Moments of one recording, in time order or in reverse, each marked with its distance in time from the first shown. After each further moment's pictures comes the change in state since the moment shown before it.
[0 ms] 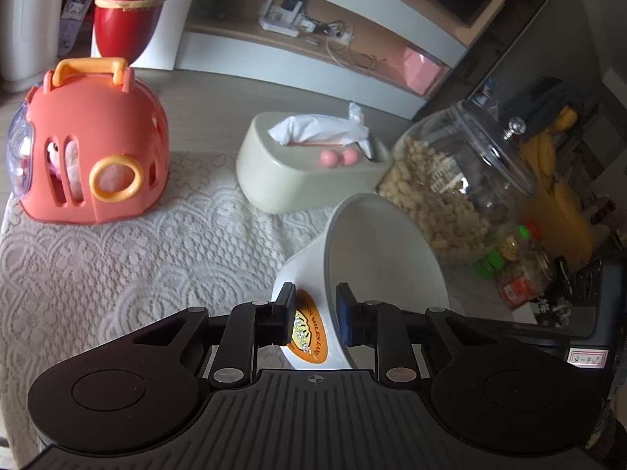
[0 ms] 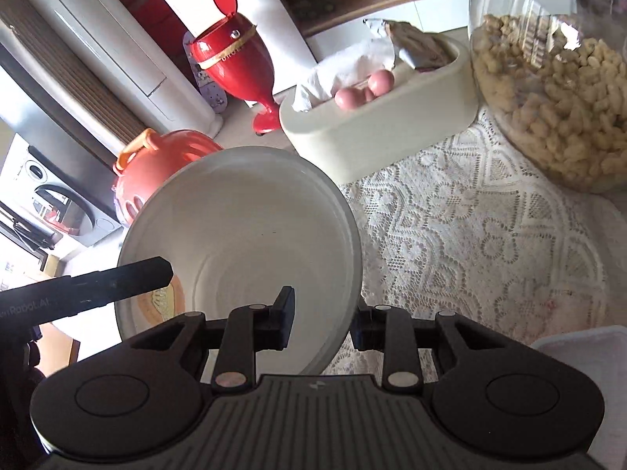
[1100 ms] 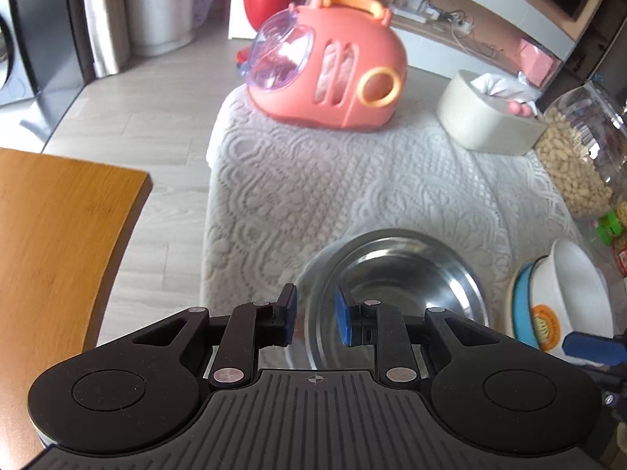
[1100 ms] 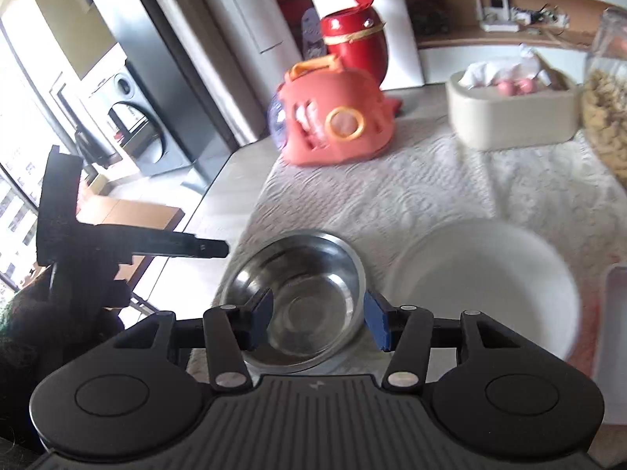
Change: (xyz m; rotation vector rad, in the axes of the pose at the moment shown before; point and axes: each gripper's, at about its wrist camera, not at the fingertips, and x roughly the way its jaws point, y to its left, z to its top) left arm -0.083 0.159 -0.112 -0.099 0.031 0.357; right arm -0.043 0.134 -0.140 -0.298 0.010 0.138
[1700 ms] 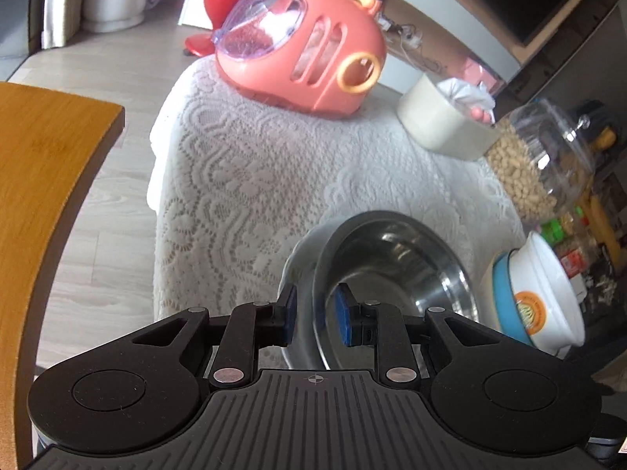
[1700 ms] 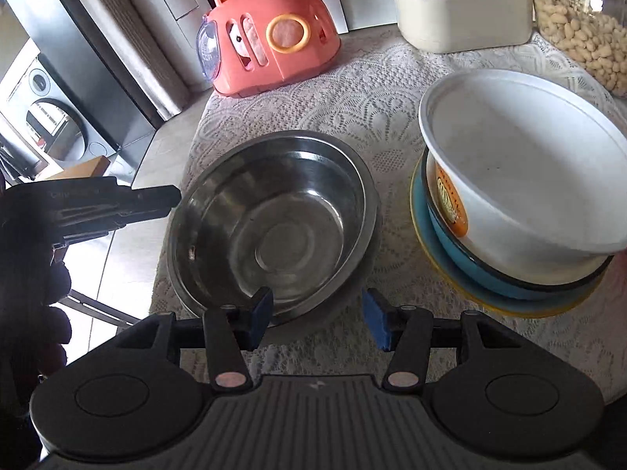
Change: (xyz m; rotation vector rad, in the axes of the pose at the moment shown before) left arm 0.039 0.039 -0.024 -0.031 -0.022 -0.260; right arm 0.074 0.026 -0.063 0.168 0.063 -0.244
